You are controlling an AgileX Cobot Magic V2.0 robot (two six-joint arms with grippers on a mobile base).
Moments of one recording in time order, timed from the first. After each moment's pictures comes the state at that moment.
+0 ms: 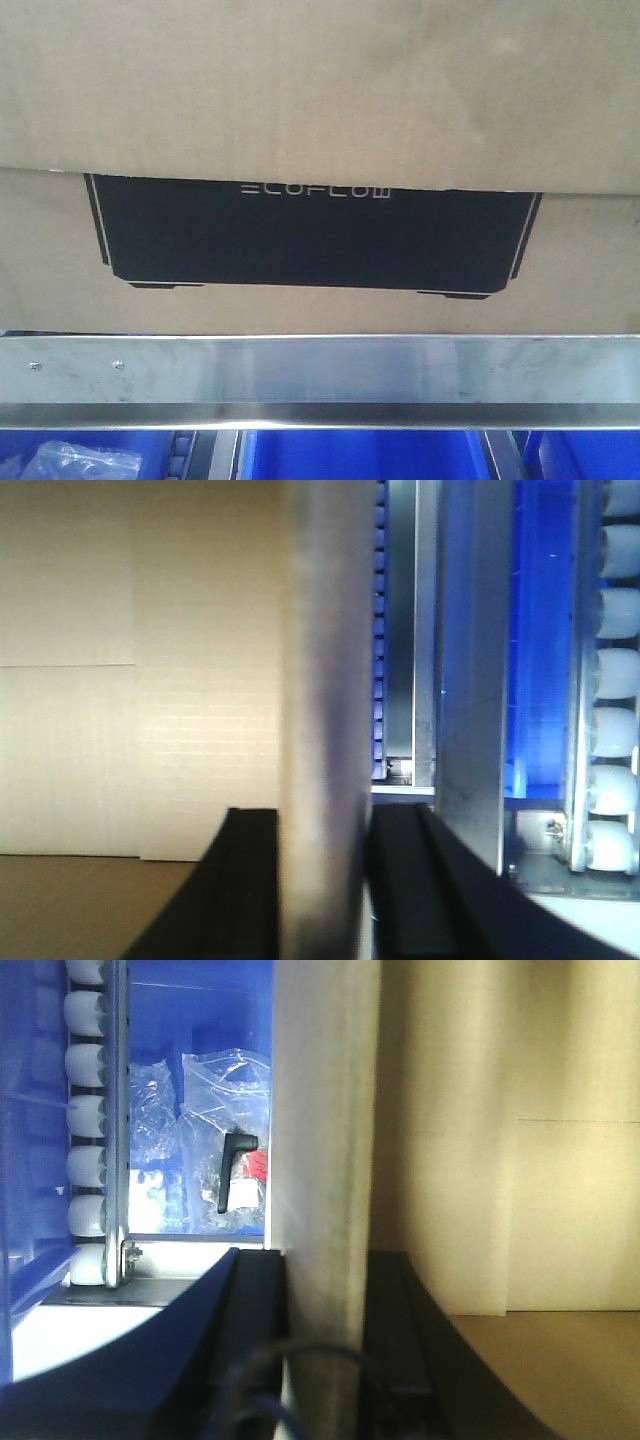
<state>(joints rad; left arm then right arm) -0.29 1.43 -1.57 0.11 1.26 -0.19 0.02 1.43 -1.40 0.19 1.10 0.04</state>
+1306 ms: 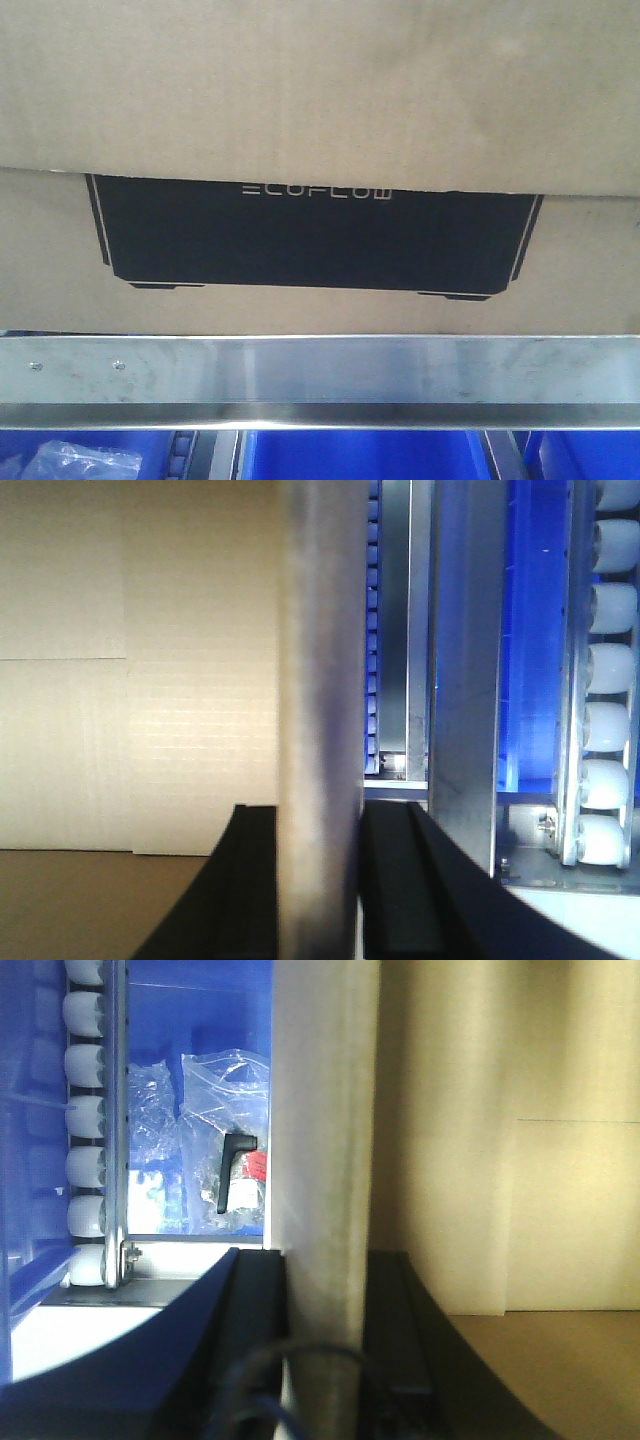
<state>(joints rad) -0.29 1.43 -1.57 0.11 1.26 -0.19 0.02 1.43 -1.40 0.18 1.11 0.04</state>
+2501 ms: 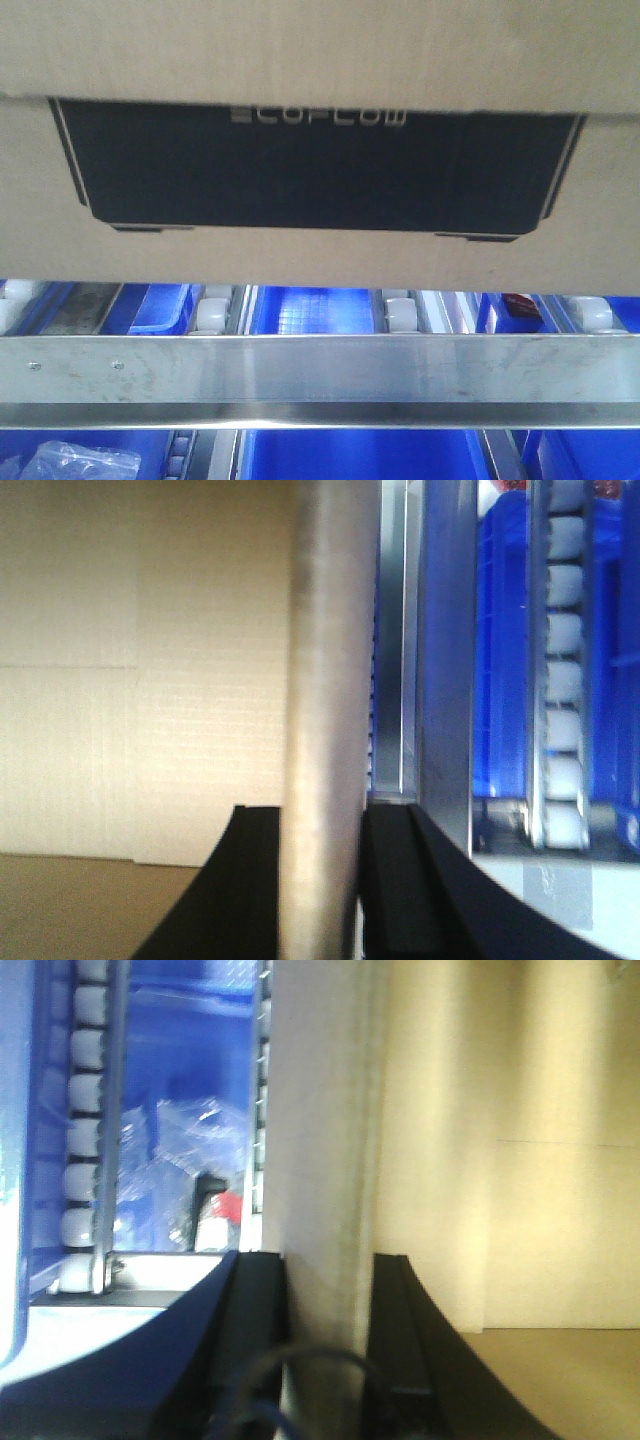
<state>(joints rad) -0.29 1.26 -1.56 0.07 1.26 -0.20 0.02 1.24 -1.41 0.17 1.19 0.05</state>
